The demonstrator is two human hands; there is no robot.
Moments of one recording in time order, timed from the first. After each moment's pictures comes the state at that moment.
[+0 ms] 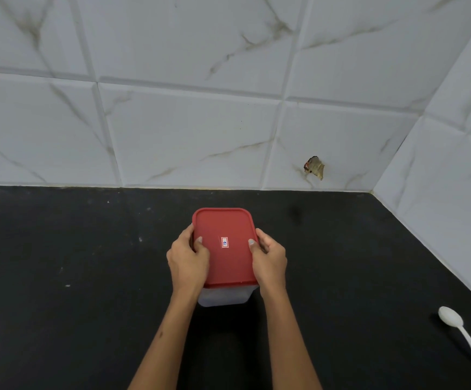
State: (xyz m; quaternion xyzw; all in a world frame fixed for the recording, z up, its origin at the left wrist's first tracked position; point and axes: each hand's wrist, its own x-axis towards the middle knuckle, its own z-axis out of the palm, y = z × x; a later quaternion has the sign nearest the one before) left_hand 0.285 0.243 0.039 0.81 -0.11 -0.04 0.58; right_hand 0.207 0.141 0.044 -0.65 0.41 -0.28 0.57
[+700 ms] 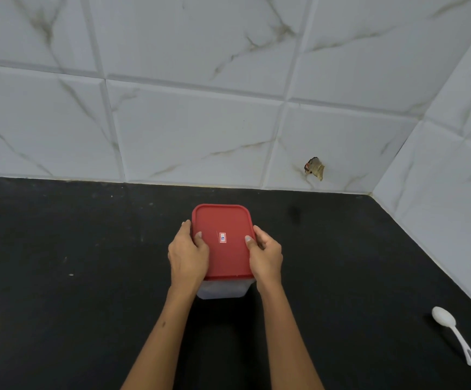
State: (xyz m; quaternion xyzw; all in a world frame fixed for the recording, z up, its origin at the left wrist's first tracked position) left_hand 0.280 0.245 0.041 0.84 -0.13 -0.04 0.52; right_hand 0.208 0.141 0.038 -0.65 0.41 -0.27 0.58
